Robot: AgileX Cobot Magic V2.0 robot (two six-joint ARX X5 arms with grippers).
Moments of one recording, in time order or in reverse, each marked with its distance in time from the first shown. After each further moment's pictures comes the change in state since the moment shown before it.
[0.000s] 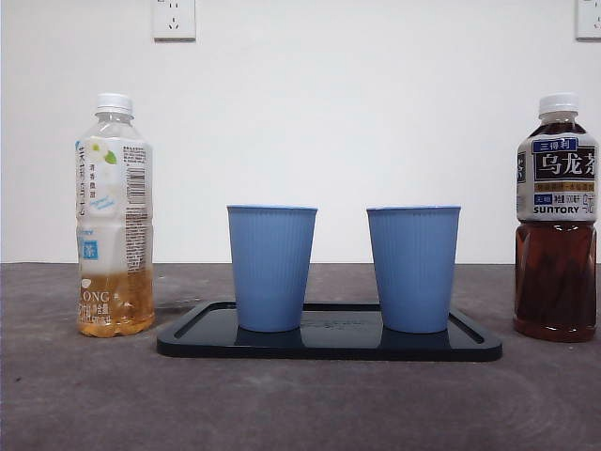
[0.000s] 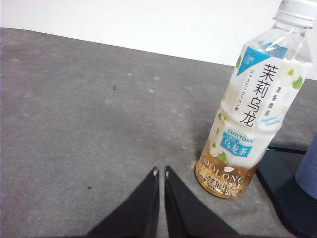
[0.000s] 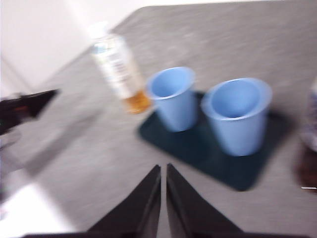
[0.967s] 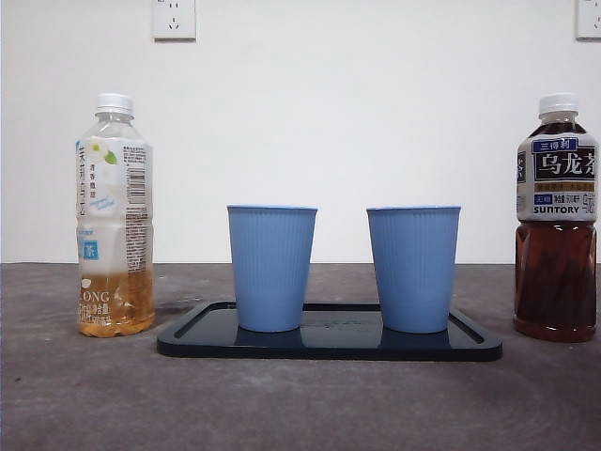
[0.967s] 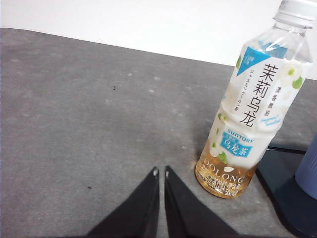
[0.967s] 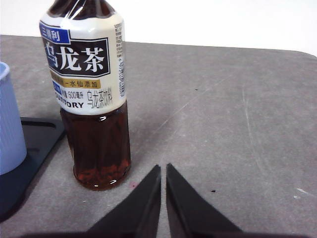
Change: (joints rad) left arm 0.000 0.000 0.000 0.001 0.000 0.000; right arm -0.124 -0.401 -0.701 0.547 0.564 -0.117
